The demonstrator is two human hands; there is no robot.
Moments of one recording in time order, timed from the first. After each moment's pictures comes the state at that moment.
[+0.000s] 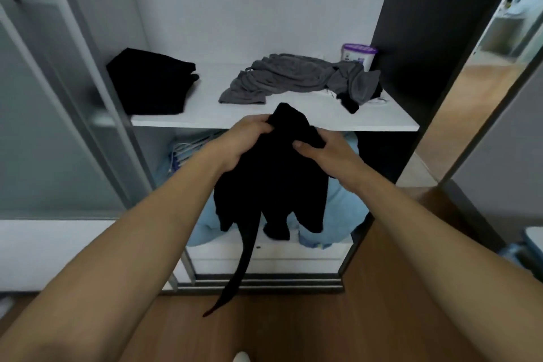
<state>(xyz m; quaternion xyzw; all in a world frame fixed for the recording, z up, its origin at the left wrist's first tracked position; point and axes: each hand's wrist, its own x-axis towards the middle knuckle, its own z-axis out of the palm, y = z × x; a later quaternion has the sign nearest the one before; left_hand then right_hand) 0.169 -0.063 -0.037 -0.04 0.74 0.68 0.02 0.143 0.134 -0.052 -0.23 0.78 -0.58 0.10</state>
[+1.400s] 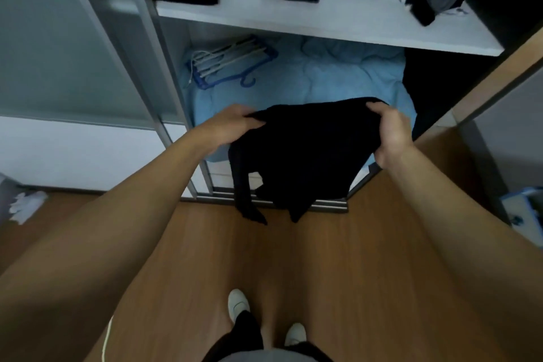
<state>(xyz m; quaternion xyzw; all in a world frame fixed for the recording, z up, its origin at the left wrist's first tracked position) 0.263 -0.181 -0.178 -0.11 0.81 0.57 0.09 0.181 0.101 -0.149 0.16 0.64 -0.74 0.09</state>
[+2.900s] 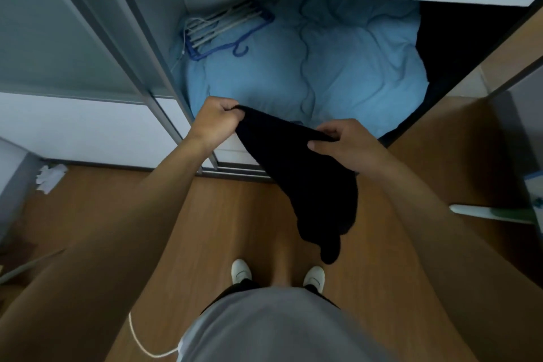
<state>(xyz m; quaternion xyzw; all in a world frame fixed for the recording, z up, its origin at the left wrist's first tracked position) 0.276 -0.112 -0.205 -0.24 0.81 0.53 -0.04 0.207 0.142 -0.193 -0.22 0.83 -0.45 0.25</state>
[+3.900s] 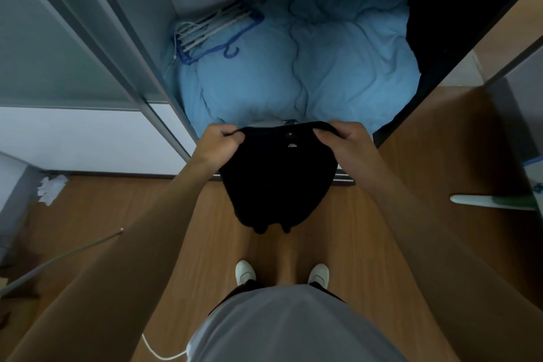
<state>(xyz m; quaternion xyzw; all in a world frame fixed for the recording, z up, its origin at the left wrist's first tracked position) 0.290 -0.093 -0.242 -0.26 0.81 0.53 -0.01 0.230 0.156 -0.198 -0.15 0.76 -0.60 0.19</state>
